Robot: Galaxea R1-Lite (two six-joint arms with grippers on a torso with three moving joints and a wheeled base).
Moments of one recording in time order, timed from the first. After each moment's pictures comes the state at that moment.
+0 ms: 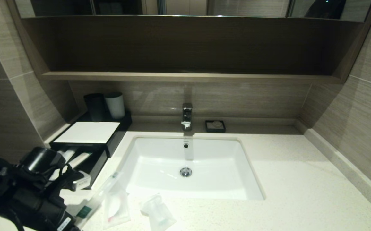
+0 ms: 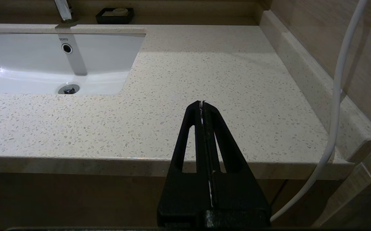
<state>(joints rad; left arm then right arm) -0.03 1.64 -0.67 0.34 -0.12 0.44 0.00 0.00 0.00 0.00 0.00 0.00</state>
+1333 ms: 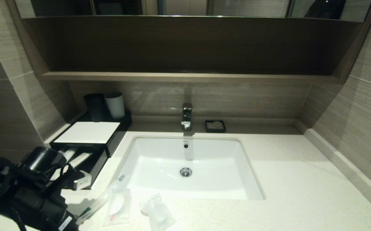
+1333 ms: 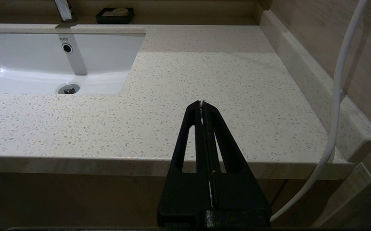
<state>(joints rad) -0.03 1.66 -0.67 0.33 -0.12 0.44 0.00 0.00 0.00 0.00 0.00 0.00</state>
